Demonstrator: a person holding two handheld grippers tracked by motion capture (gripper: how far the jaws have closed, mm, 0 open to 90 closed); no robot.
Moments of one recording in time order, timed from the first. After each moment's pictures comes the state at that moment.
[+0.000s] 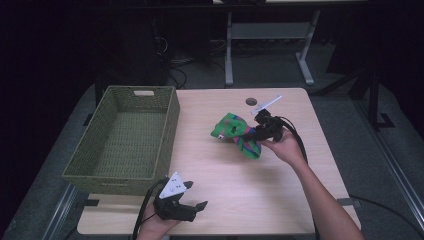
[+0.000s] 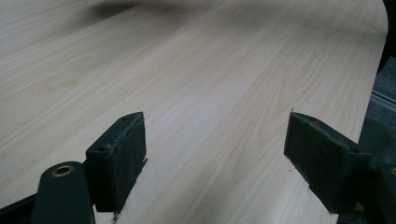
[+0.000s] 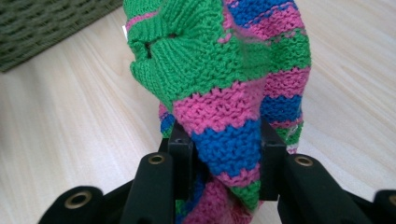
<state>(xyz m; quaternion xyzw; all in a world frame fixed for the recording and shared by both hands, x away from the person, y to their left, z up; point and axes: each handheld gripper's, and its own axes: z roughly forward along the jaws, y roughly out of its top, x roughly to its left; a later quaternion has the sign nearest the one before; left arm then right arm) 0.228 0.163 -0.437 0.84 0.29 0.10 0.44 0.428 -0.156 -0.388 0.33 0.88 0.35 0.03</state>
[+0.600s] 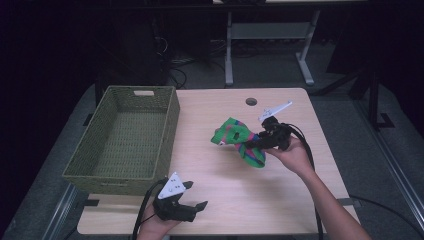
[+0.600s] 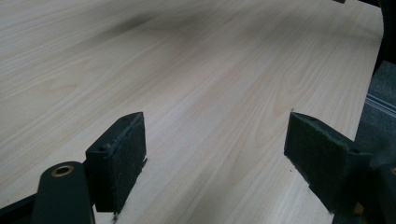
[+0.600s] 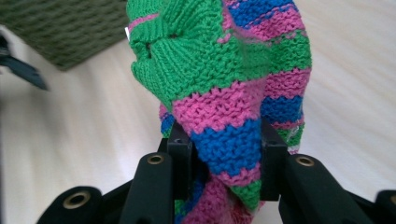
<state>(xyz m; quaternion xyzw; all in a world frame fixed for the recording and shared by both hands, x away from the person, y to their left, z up) 0.227 0.164 -0.437 0.84 0.29 0.10 0.45 0.392 -0.167 -0.380 0.30 0.87 0.39 0.00</state>
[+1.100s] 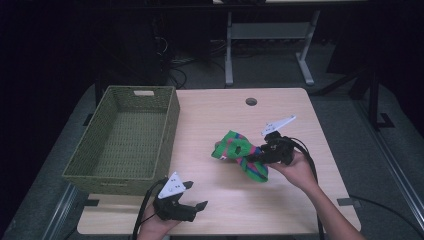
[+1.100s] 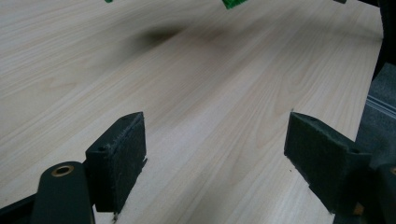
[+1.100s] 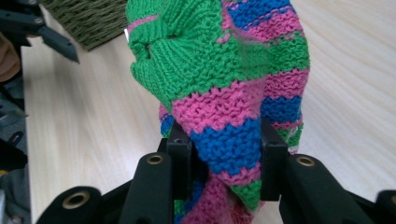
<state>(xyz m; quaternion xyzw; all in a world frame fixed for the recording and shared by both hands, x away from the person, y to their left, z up) 0.227 0.164 -0.438 0.84 0.30 0.10 0.45 0.357 -0.172 -0.393 0.29 0.87 0.40 0.00</state>
